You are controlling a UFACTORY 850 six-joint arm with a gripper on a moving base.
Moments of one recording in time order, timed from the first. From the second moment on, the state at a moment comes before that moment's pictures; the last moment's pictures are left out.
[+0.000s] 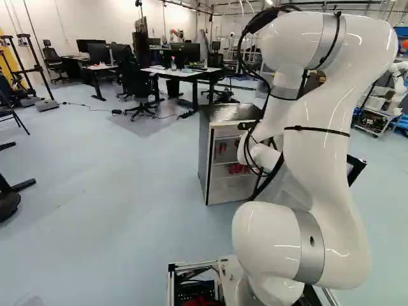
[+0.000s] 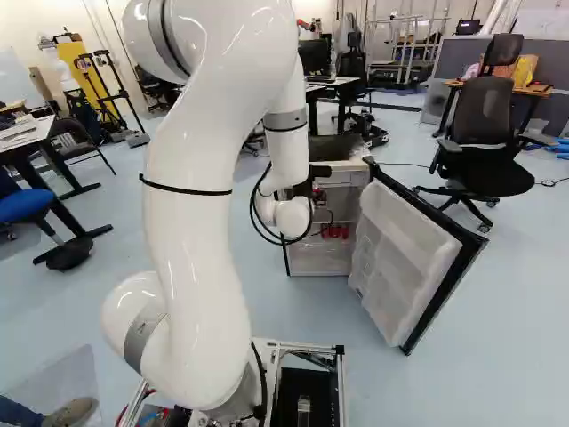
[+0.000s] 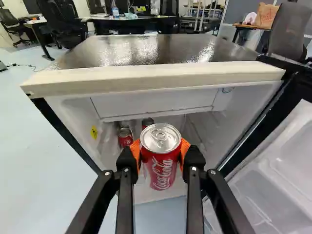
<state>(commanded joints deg) -21.2 -29.6 -34.1 -15.2 63.9 0.0</state>
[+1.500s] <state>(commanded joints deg) -21.1 -17.1 -30.8 -15.2 62.1 0.0</state>
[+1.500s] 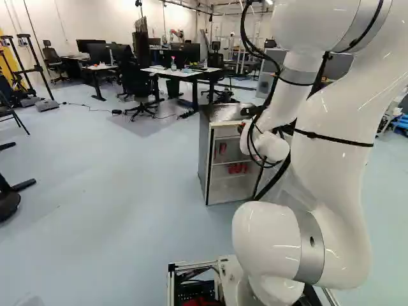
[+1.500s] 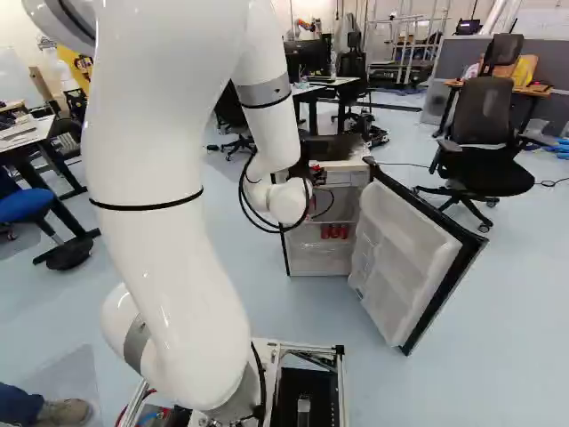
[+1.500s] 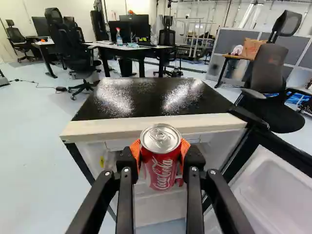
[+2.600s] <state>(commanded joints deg) -19.7 -14.7 -36.6 -15.2 54.7 0.0</state>
